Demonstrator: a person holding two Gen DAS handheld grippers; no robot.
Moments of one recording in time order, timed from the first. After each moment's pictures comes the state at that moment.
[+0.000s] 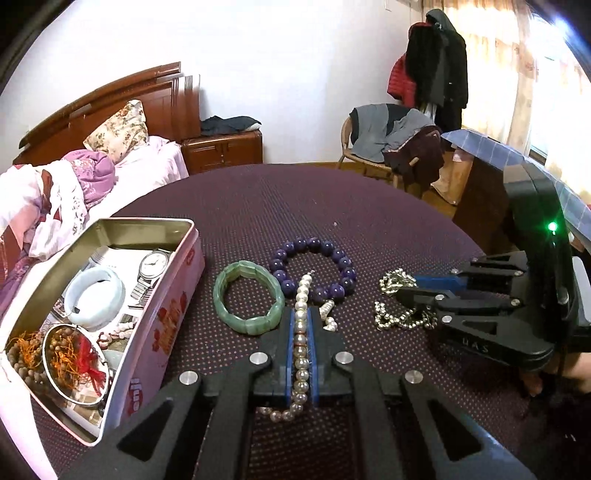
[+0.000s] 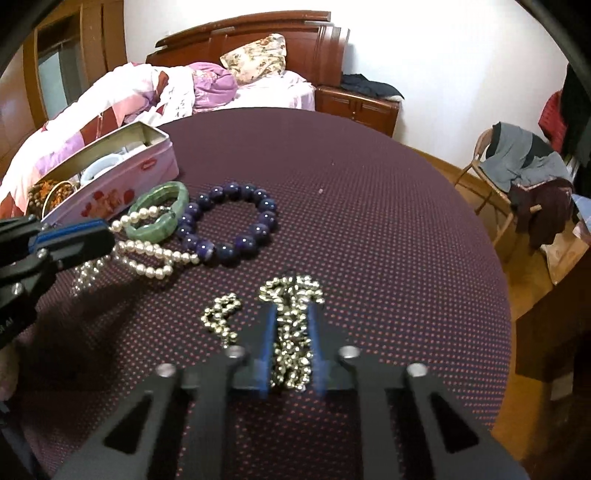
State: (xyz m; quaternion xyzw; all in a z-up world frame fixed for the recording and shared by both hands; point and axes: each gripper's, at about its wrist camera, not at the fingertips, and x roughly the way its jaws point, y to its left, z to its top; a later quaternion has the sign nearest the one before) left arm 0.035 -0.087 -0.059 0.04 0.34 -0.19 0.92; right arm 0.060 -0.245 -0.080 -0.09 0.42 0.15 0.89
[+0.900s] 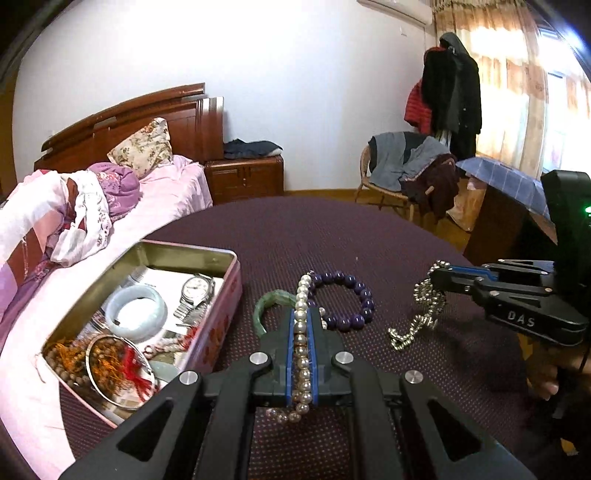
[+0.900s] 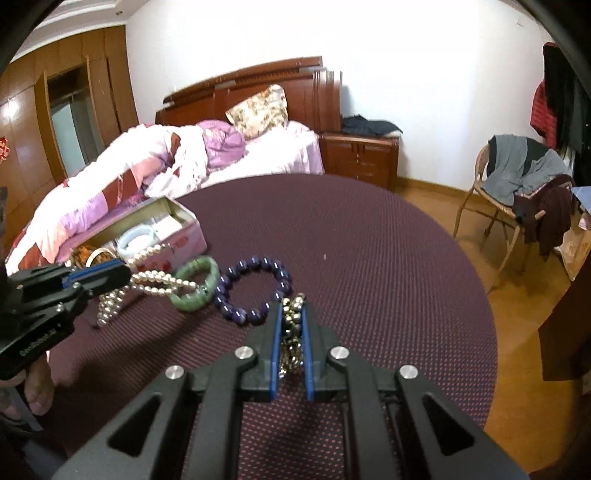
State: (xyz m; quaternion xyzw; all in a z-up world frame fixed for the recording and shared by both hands) left arm 0.020 -0.062 -0.031 0.02 0.29 -0.15 0.94; right arm 0.044 -0.255 -0.030 -0.01 0.33 0.18 0.93
